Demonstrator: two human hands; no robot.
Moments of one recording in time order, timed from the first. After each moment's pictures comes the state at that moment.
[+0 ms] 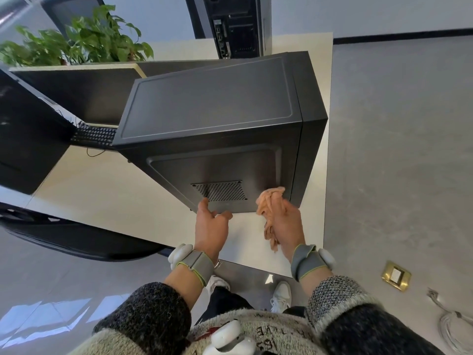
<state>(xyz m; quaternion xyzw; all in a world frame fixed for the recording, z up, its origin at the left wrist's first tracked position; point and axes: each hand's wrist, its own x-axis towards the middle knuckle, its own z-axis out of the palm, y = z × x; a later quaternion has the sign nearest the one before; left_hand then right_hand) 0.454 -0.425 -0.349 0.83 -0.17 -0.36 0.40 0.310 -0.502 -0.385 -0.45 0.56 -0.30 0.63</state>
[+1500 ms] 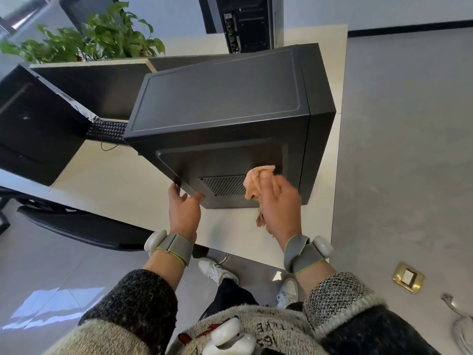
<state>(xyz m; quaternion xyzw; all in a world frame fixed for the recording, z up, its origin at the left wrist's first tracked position) 0.512 -0.414 -0.331 0.79 -0.09 -0.28 0.53 0.333 -0.499 -0.358 -0.57 0.51 -0.38 0.53</state>
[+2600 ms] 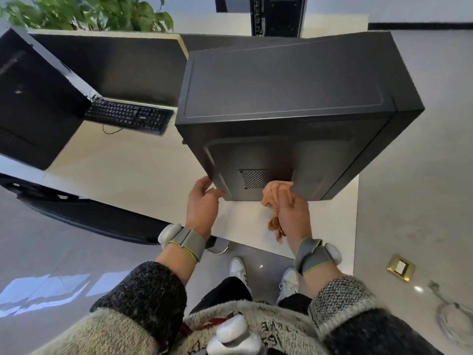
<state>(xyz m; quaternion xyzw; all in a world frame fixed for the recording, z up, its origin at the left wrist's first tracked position) 0.570 -0.388 -0.338 0.78 -0.11 -0.38 0.48 0.392 -0.457 -0.384 -0.45 0.57 -0.28 0.63</state>
